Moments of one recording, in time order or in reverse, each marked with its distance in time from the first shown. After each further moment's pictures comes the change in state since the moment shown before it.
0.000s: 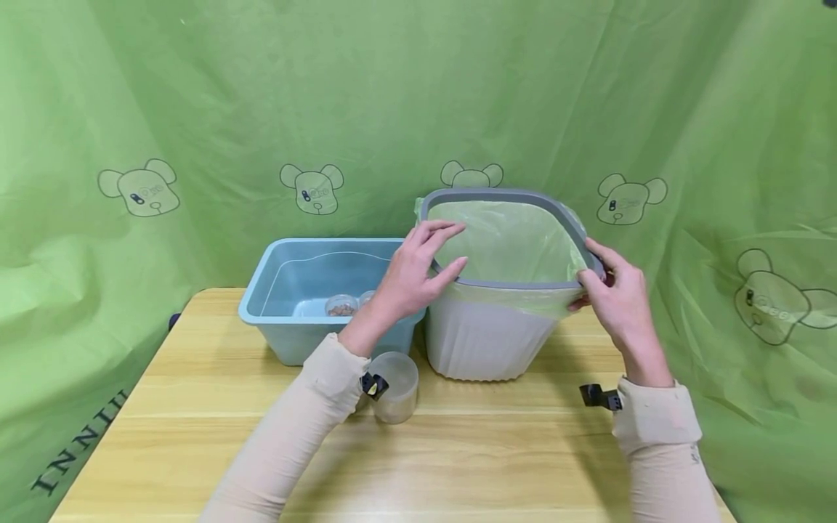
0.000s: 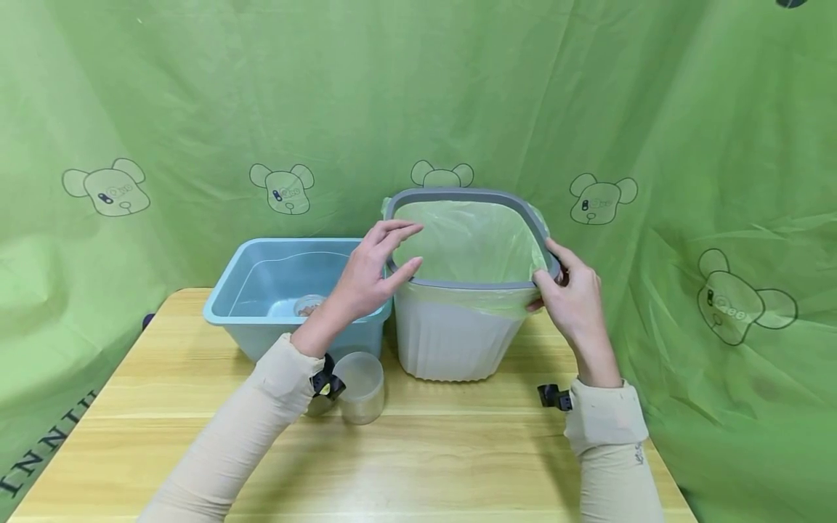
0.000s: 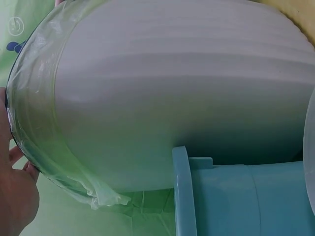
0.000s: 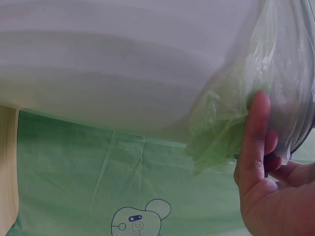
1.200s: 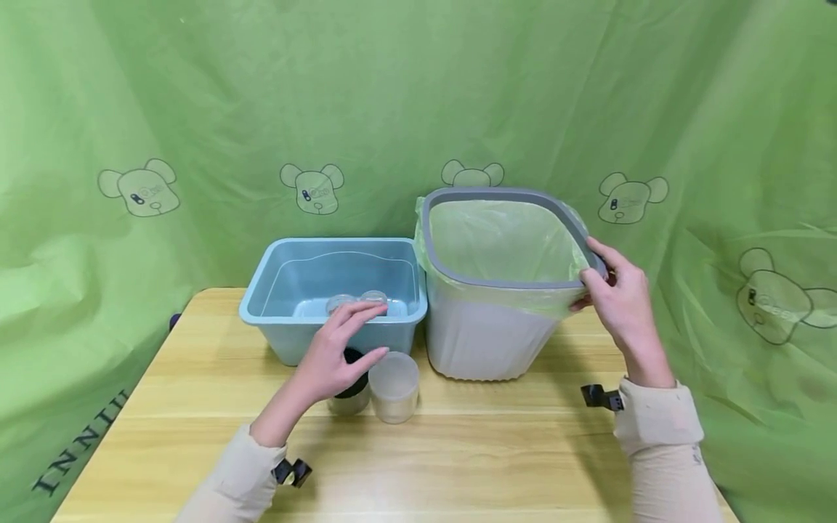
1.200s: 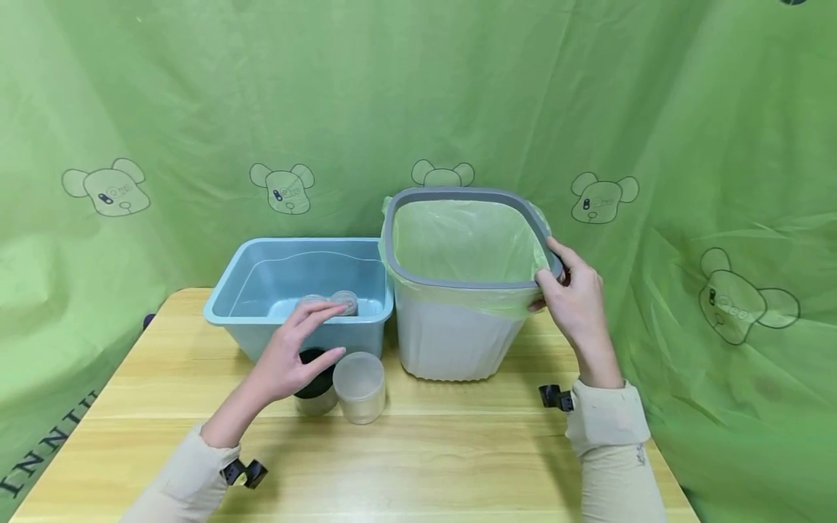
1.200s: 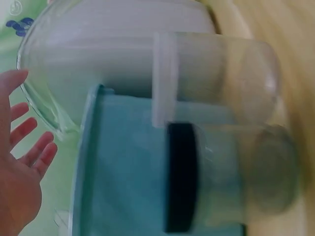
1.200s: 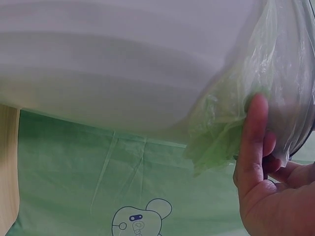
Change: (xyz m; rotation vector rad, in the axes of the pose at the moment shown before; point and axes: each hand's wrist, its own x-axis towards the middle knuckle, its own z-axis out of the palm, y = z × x) left_hand -0.150 -0.032 -0.047 -0.031 -0.051 -0.077; right_hand -0.001 -0.001 0.001 -0.002 0.019 -0.008
